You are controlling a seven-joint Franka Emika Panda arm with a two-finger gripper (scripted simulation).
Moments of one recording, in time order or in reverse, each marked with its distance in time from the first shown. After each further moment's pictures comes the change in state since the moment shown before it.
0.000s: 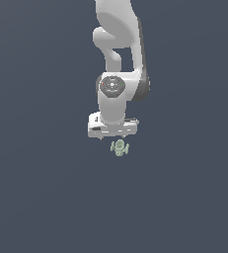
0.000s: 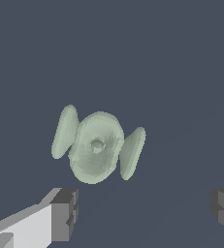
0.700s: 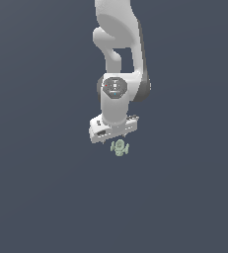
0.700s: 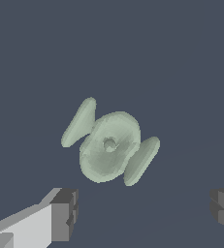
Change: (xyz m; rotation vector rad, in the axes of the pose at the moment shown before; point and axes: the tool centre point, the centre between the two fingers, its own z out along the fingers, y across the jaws) arm 0.004 -0.006 0.003 -0.006 0.013 -0.249
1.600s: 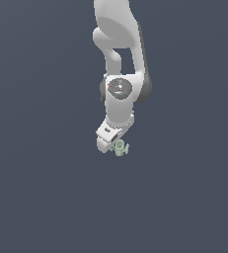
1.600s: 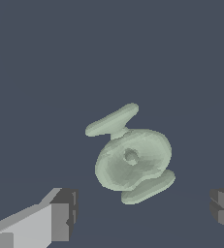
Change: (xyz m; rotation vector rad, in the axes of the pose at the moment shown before) arm 0.012 -0.011 0.004 -0.019 0.029 -0.524
